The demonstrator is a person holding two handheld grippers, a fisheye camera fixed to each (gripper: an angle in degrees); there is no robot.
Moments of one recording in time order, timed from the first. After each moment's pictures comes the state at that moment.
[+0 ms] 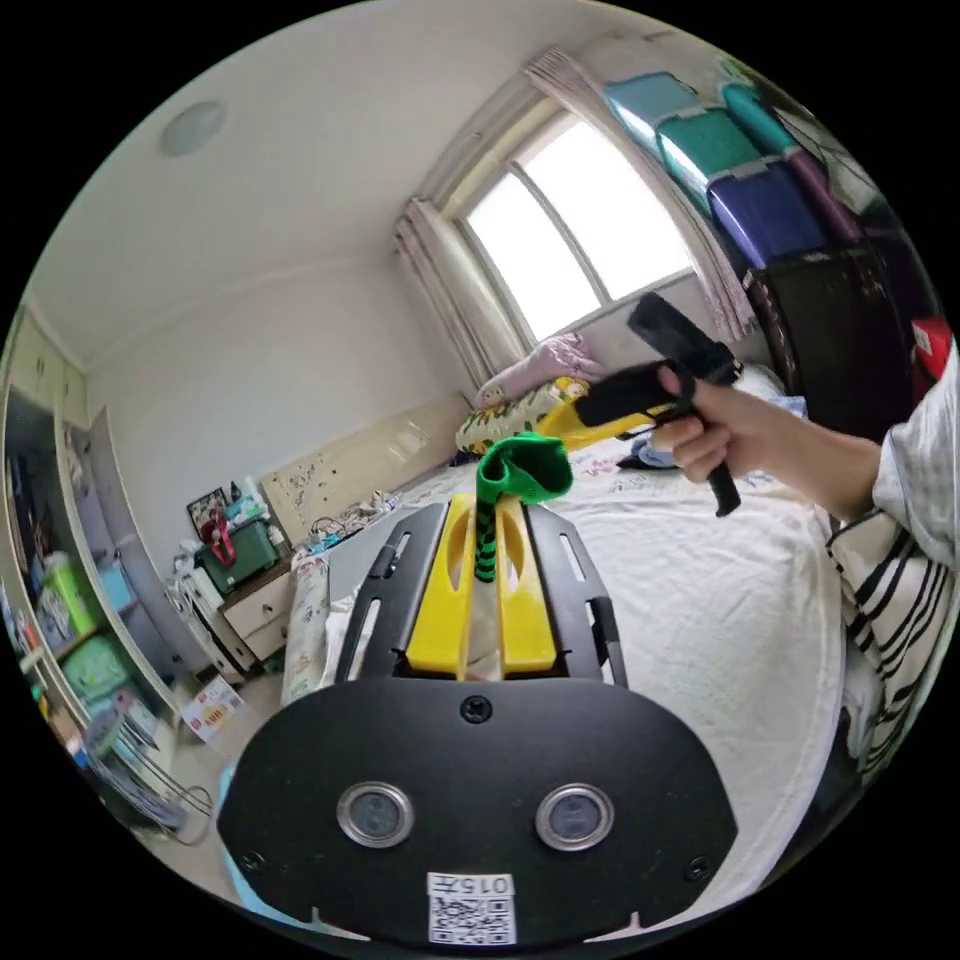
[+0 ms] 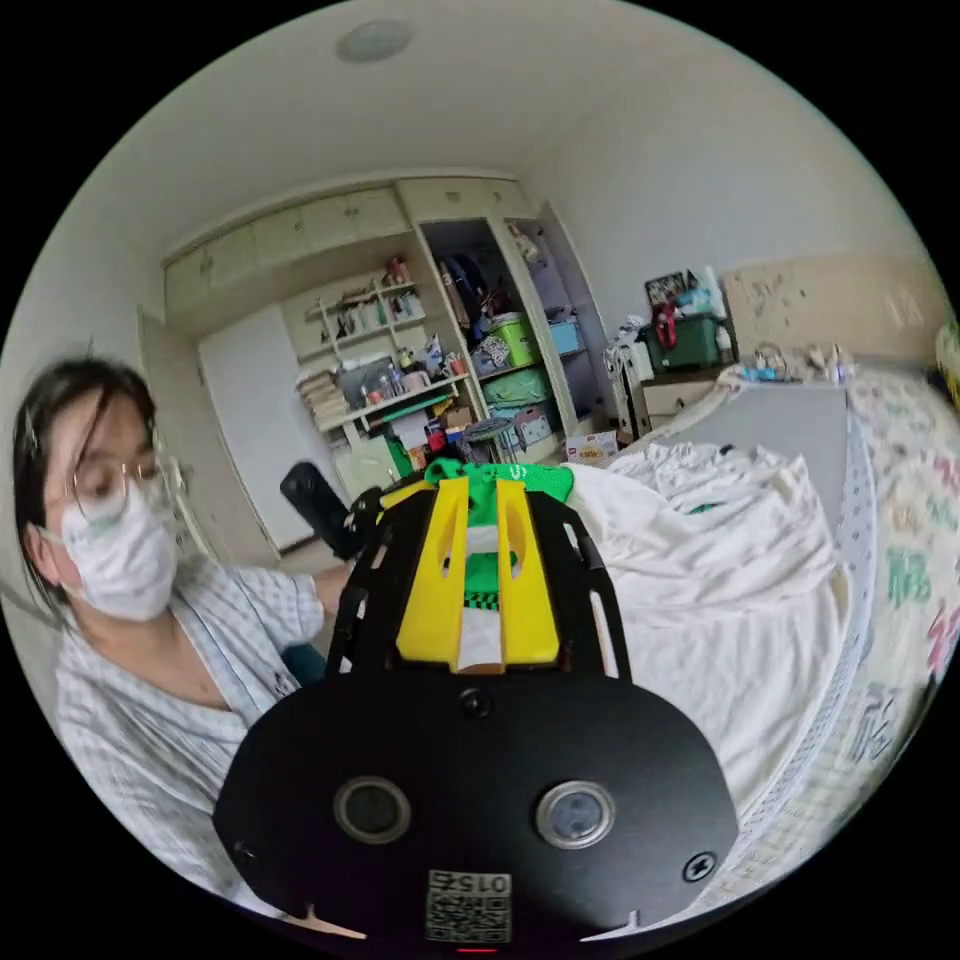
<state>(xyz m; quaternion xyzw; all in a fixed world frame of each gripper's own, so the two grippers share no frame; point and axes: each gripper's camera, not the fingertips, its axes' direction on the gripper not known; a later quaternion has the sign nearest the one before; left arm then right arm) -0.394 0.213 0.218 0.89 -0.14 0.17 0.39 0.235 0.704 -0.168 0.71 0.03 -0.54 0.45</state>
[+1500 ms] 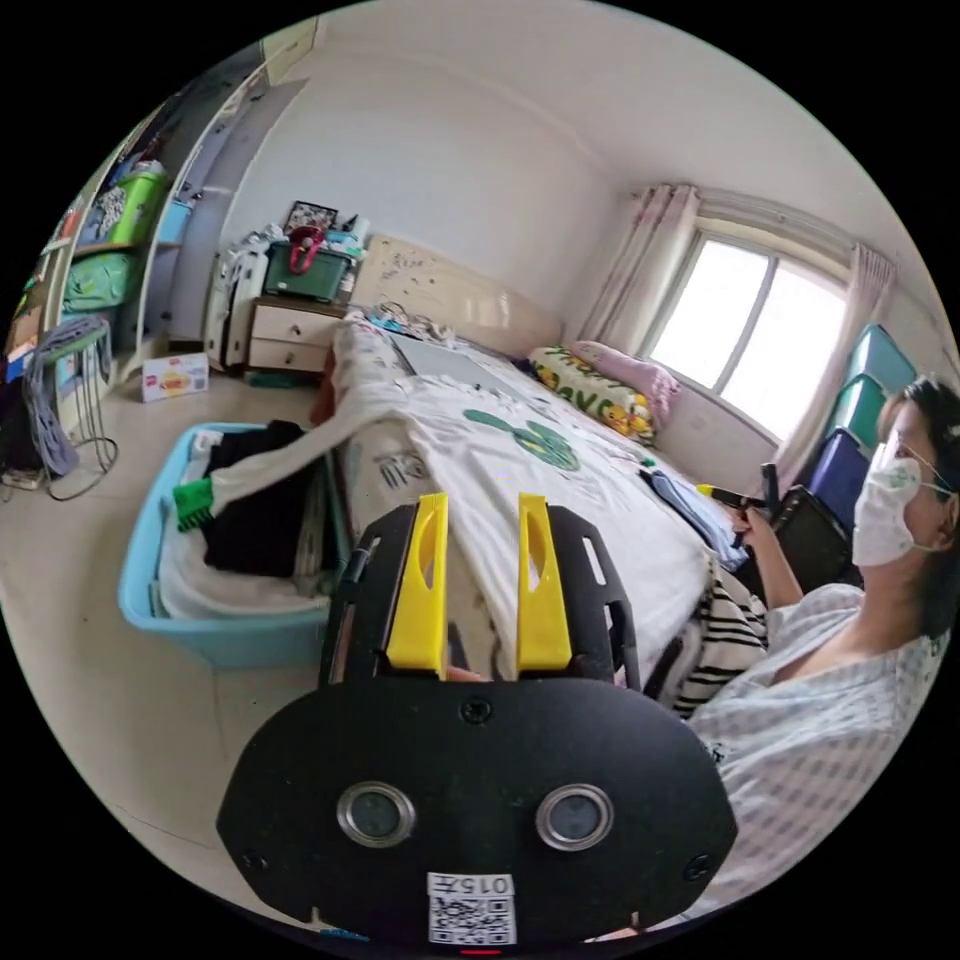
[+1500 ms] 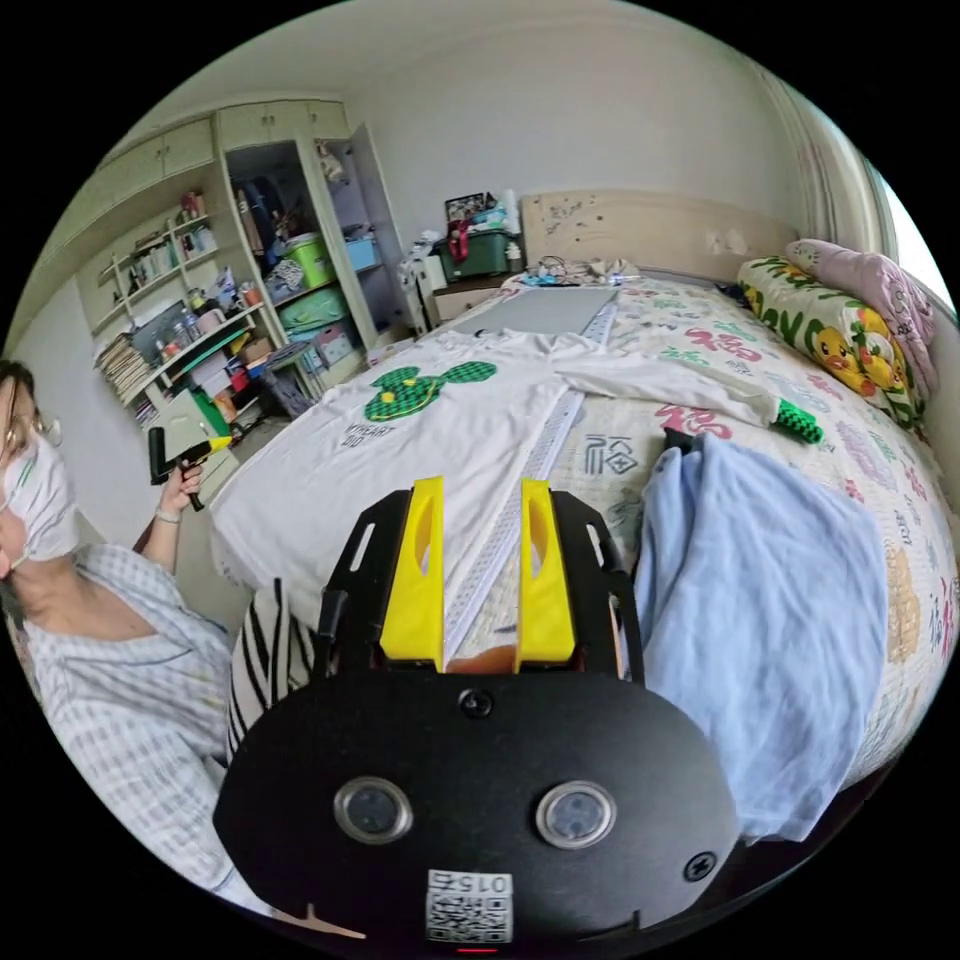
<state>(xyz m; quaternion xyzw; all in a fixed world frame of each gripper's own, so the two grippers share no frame) -0.908 0.329 0.349 0.80 0.20 0.06 0.56 0.305 0.642 -0.035 0.75 0.09 -0.26 0.60</state>
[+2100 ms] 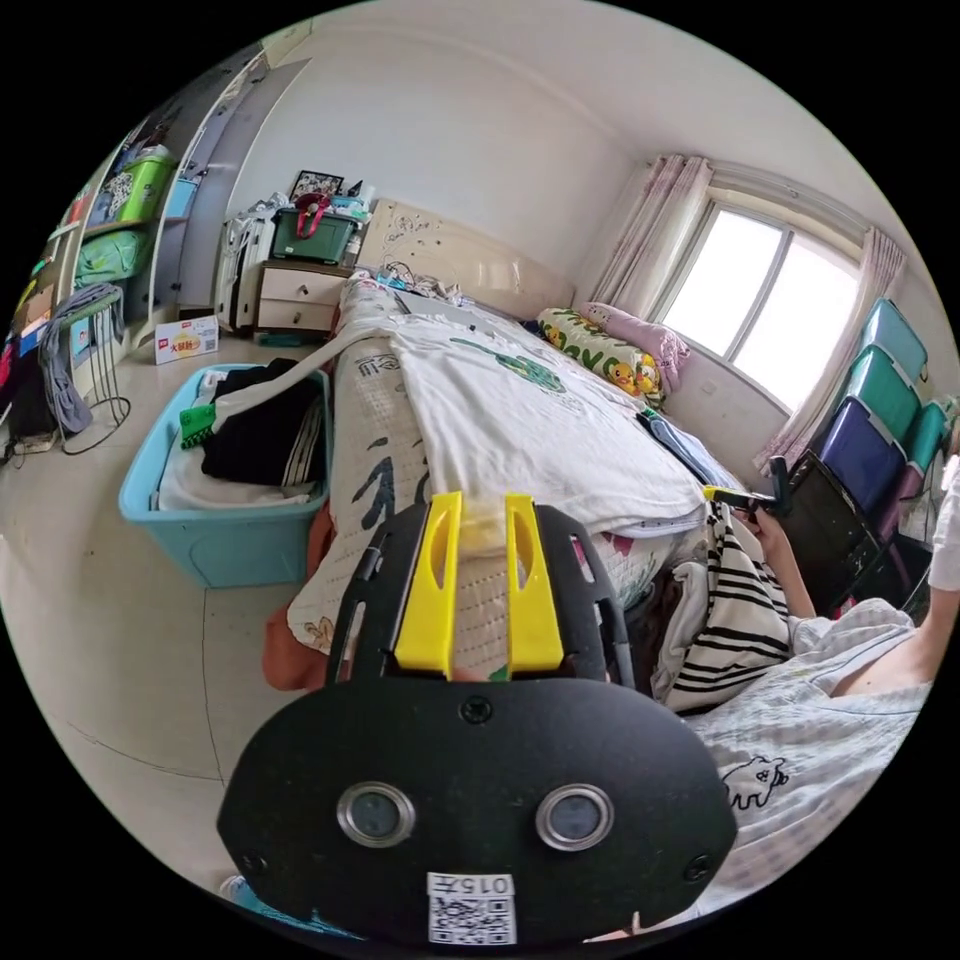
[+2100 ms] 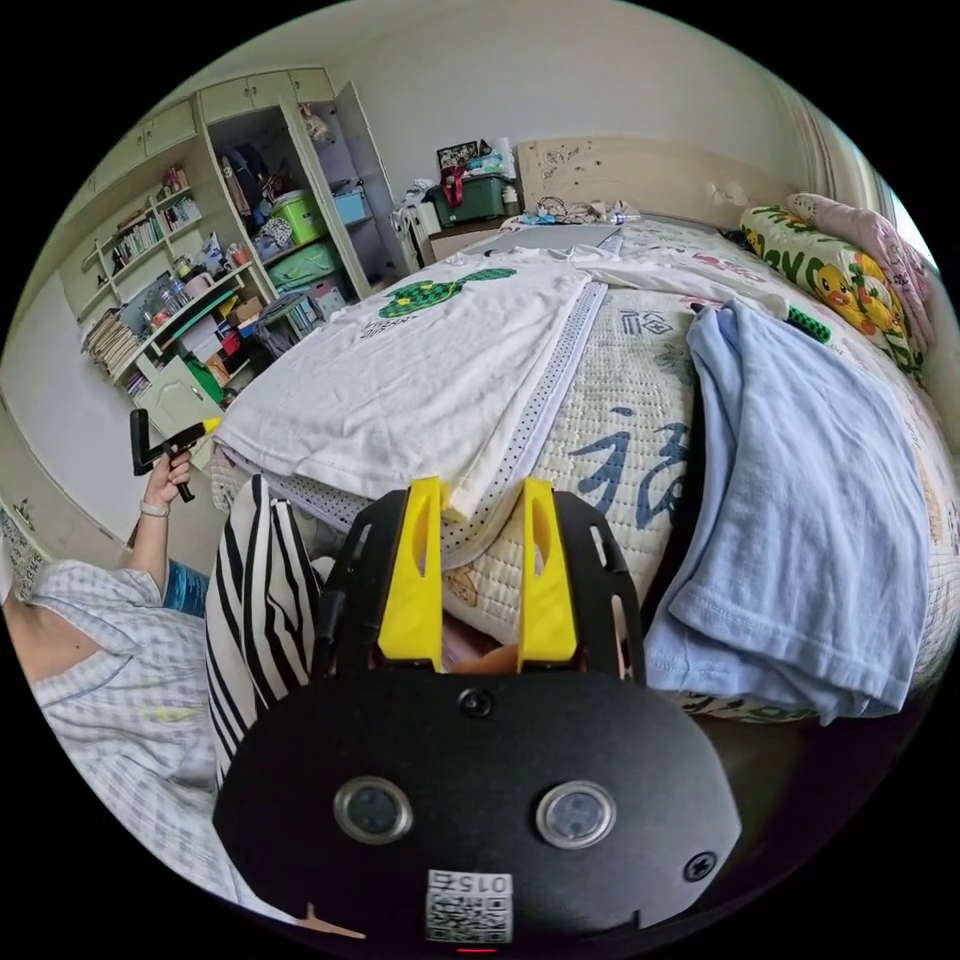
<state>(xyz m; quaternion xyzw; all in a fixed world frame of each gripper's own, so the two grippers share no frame) -0.847 0.365 0.354 0.77 0.18 0.03 0.61 0.324 0.580 0.064 0.72 0.11 -0.22 0.66</state>
